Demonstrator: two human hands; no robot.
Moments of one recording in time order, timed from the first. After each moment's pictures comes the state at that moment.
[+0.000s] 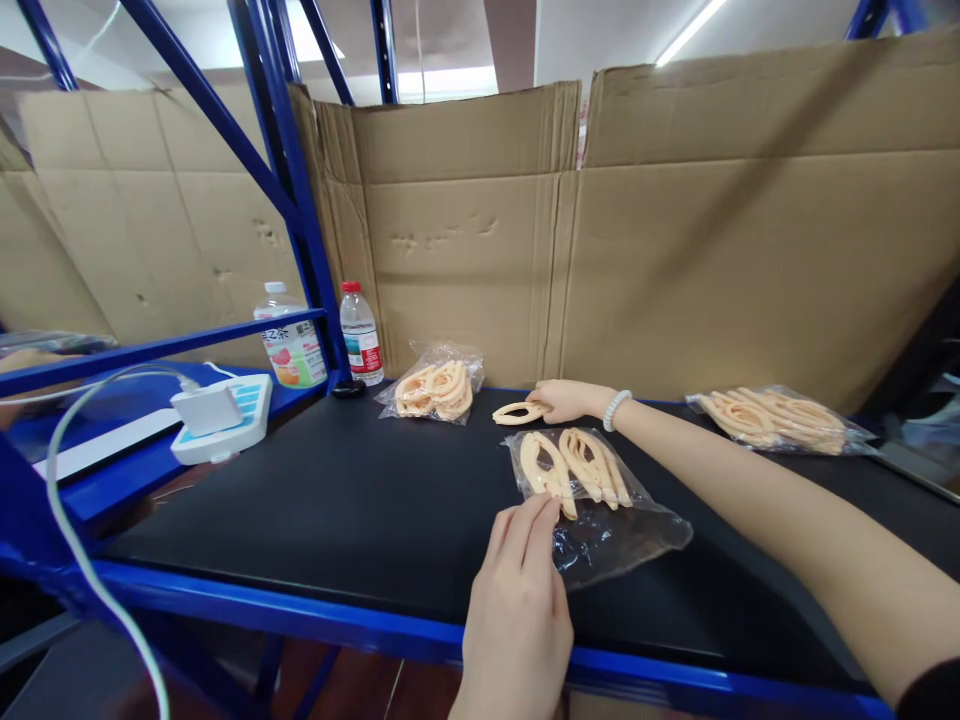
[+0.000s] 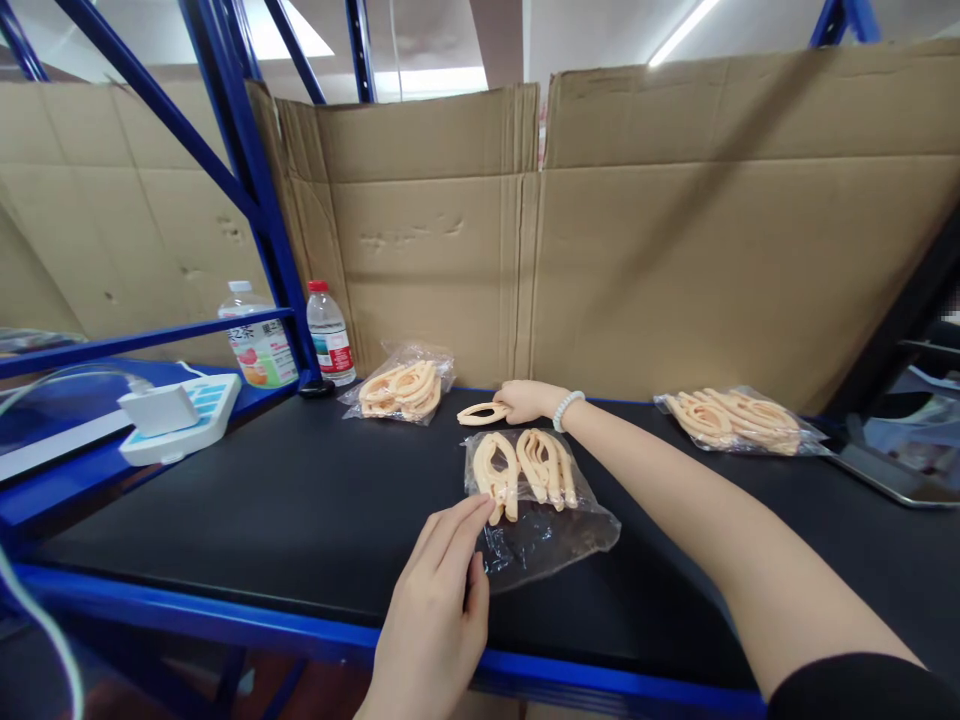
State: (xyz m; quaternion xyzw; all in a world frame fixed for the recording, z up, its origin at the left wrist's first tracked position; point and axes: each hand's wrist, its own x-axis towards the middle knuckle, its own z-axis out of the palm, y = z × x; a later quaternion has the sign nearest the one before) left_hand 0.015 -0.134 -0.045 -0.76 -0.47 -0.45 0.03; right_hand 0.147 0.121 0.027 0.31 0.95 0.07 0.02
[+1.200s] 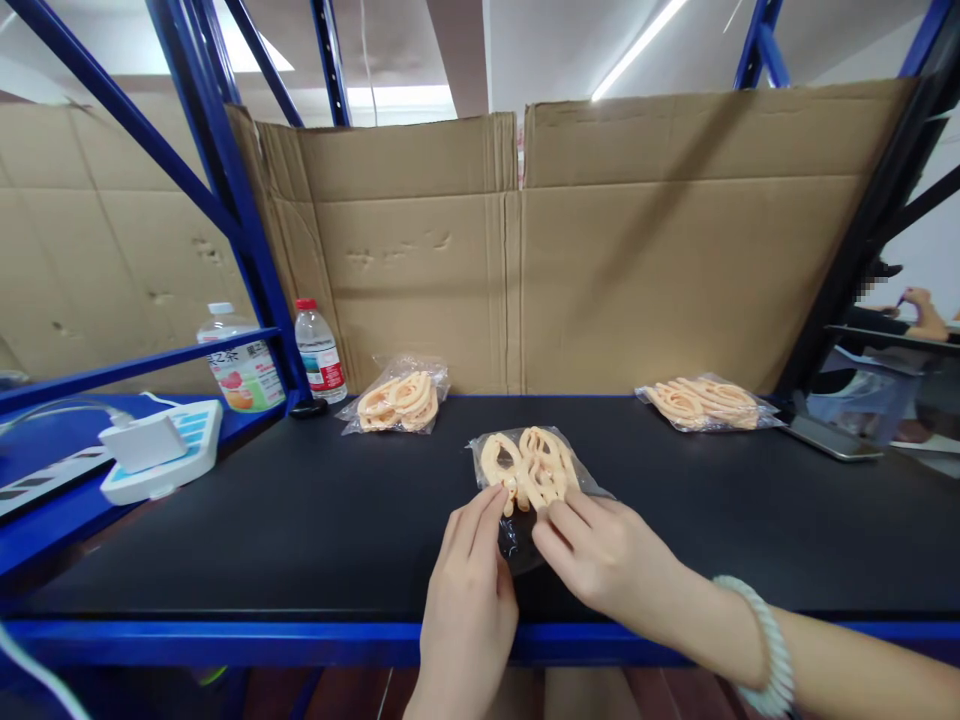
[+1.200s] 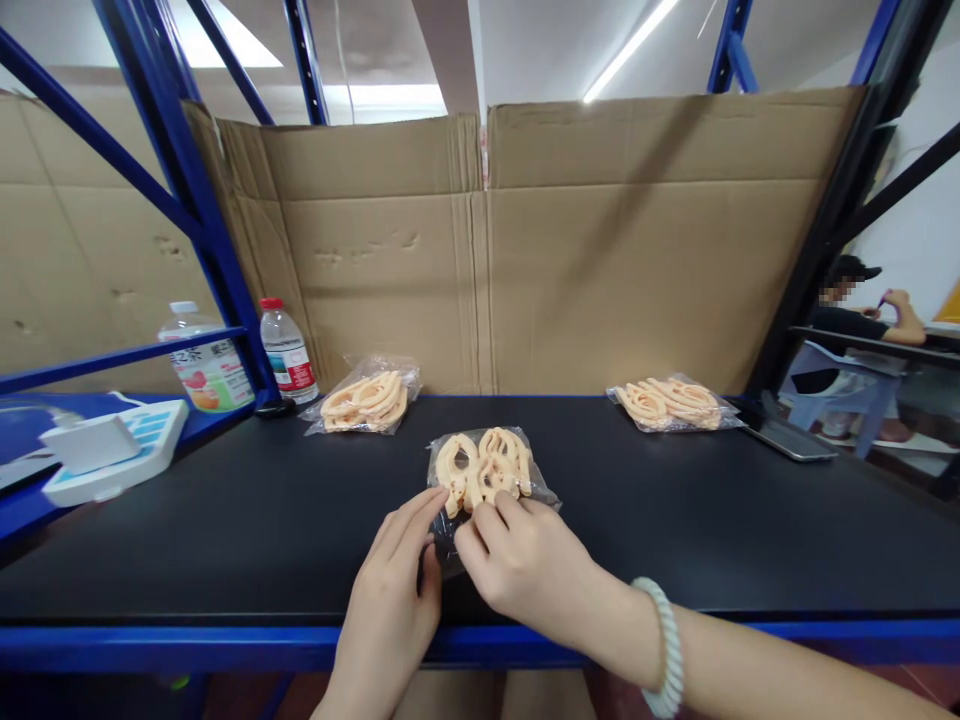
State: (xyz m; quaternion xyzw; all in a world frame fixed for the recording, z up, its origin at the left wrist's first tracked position) left_hand 0.013 -0.128 -0.044 -0.76 -0.45 -0.46 0.09; right_hand 0.182 -0.120 0.003 0.26 0.86 0.38 -0.24
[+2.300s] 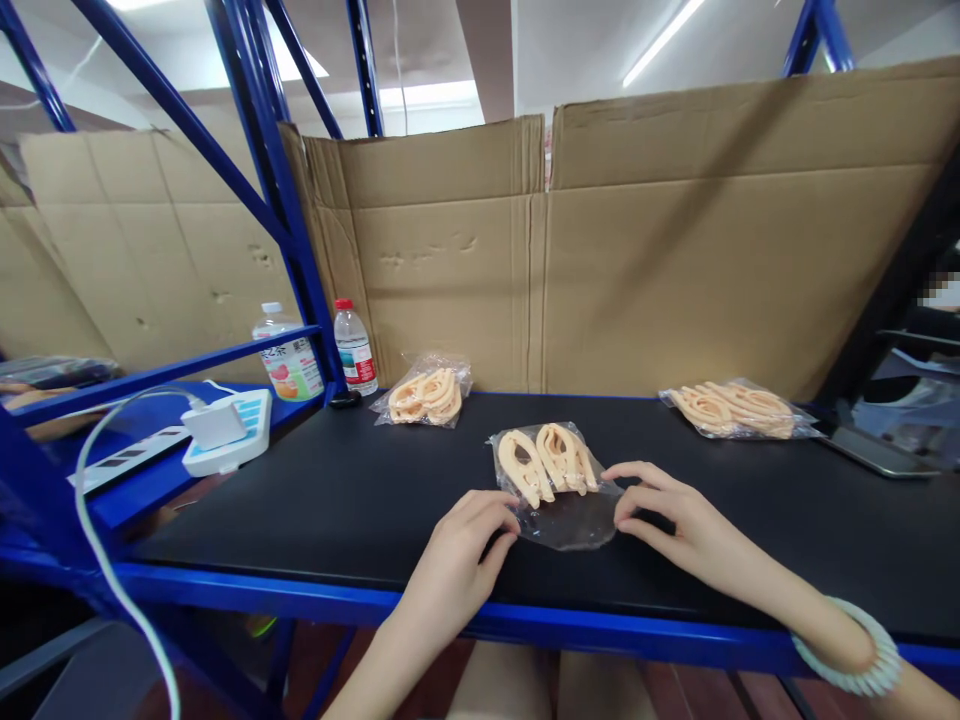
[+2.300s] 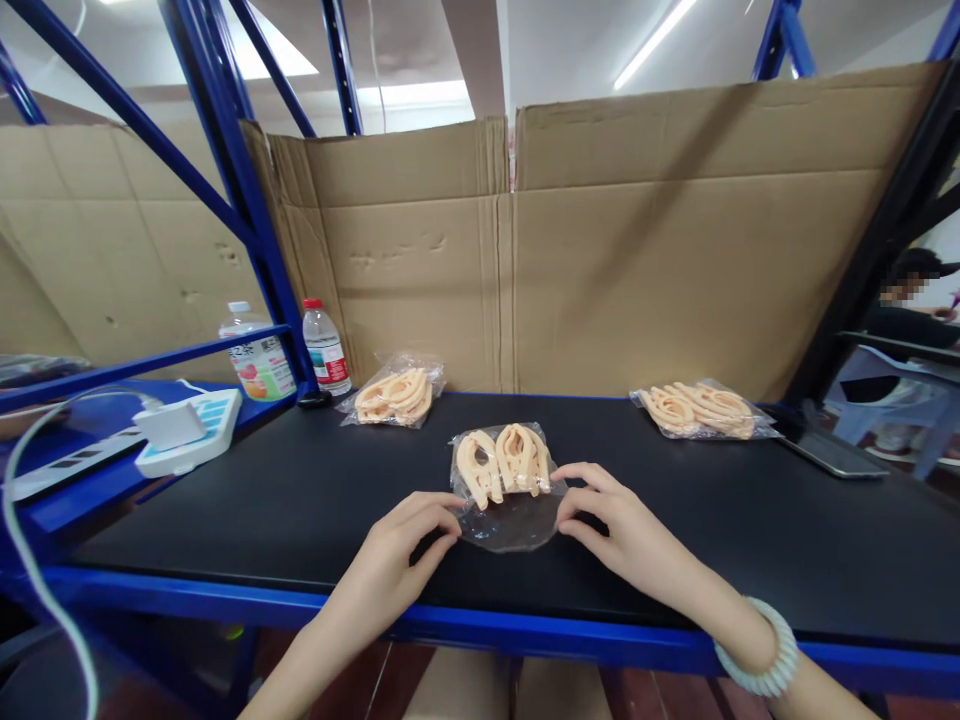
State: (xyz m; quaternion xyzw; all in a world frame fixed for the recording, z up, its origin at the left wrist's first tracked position) left_hand -0.027 -0.127 -0.011 -0.82 -0.42 -0.38 -0.09; right_hand 0.254 -0.104 0.001 0.41 0.86 -0.13 -0.29
